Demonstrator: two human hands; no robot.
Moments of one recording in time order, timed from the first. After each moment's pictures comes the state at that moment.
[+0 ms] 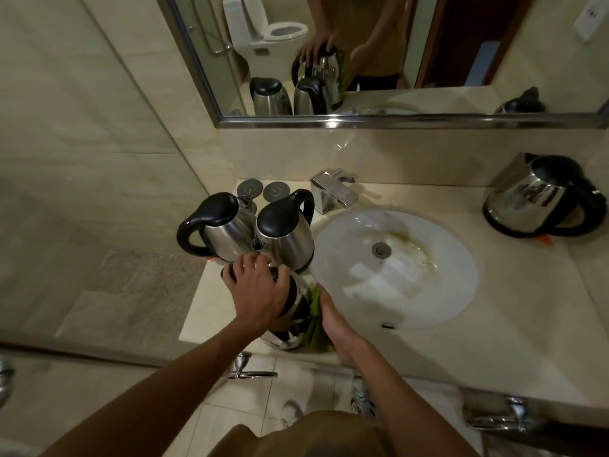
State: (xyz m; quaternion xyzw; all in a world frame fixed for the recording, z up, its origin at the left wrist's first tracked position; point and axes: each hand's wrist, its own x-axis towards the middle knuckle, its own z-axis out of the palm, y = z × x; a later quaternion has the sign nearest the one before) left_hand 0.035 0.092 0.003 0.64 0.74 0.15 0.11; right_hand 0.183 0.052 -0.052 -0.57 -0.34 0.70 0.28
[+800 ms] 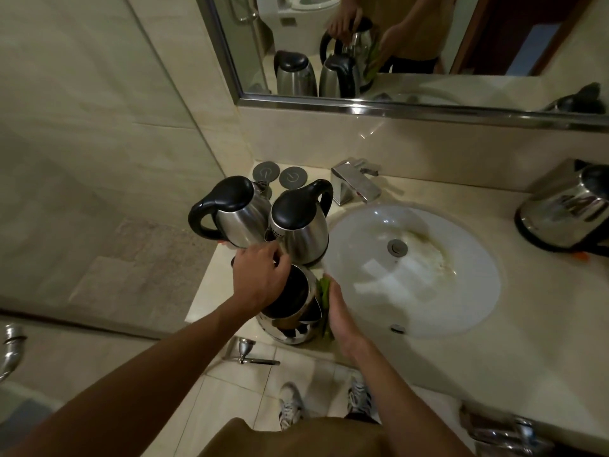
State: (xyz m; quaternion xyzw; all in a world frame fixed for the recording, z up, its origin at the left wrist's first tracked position) left_hand 0.014 0.118 0.006 0.67 0.71 0.20 0.14; right_hand 0.175 0.065 -0.063 -0.56 -0.34 0.70 0.30
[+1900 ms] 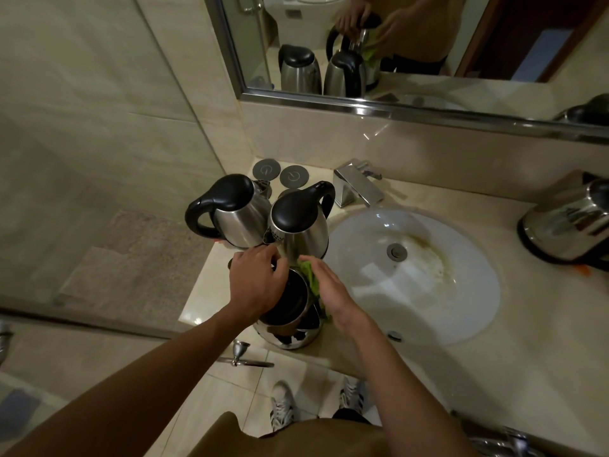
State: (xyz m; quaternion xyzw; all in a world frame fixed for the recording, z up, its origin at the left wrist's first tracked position) left_hand 0.017 0.120 0.006 0.65 0.72 0.21 0.14; right_hand 0.169 0.114 -0.018 -0.54 -0.42 0.68 0.26
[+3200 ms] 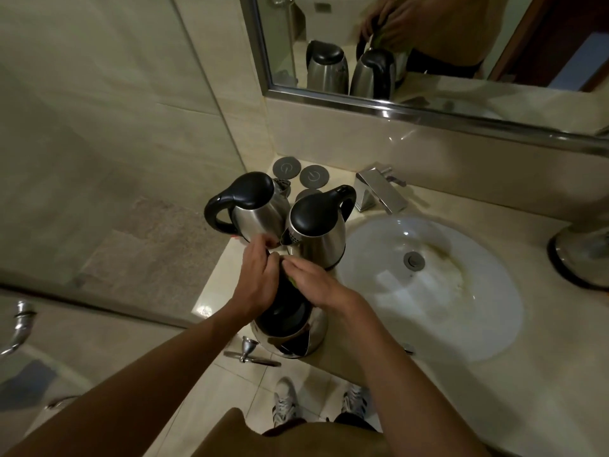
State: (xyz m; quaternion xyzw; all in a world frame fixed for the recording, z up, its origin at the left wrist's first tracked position) left_hand -0.008 0.121 -0.002 0.56 0.69 0.34 0.30; right_hand 0.130 0.152 -0.001 -0.45 -0.60 0.65 0.13
